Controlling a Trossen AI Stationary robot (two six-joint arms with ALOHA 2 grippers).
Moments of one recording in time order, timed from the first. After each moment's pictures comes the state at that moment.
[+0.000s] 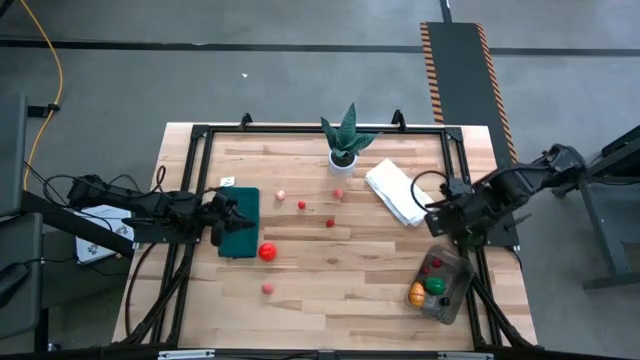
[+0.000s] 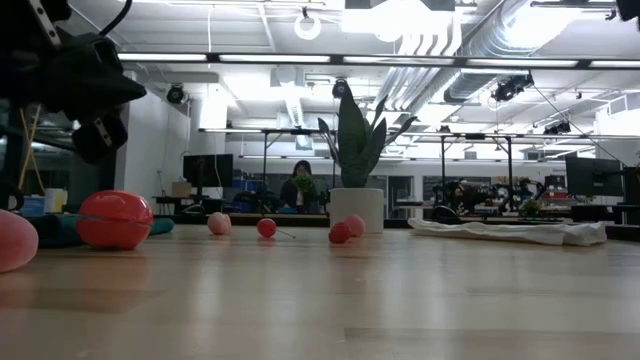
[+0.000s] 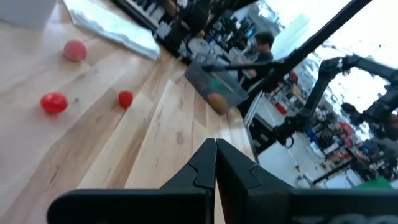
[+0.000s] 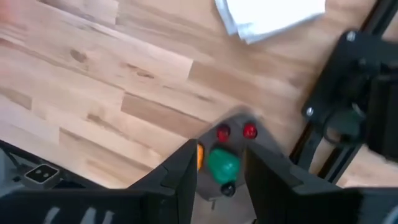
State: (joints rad) left arm -0.08 0.21 0.01 0.07 -0.09 -0.74; right arm 0.44 1.06 1.29 -1.57 0.08 1.65
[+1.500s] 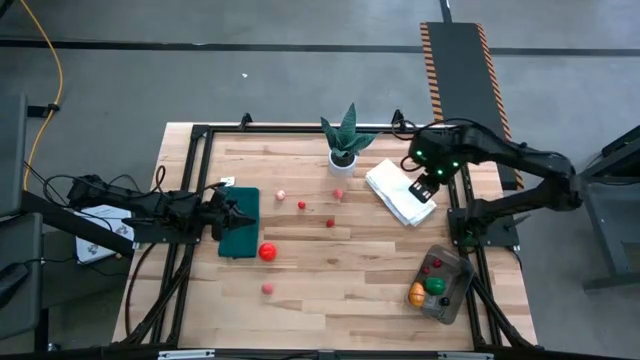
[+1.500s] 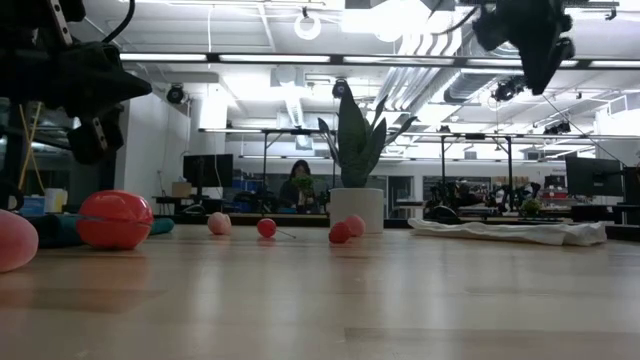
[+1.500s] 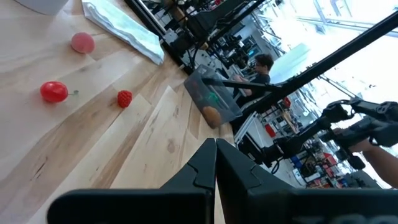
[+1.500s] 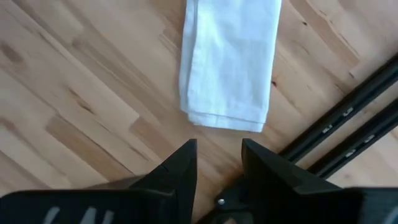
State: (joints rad) left arm -0.08 0.21 0.01 0.09 -0.13 -0.90; right arm -0.34 1.20 1.29 -1.53 -0.02 0.45
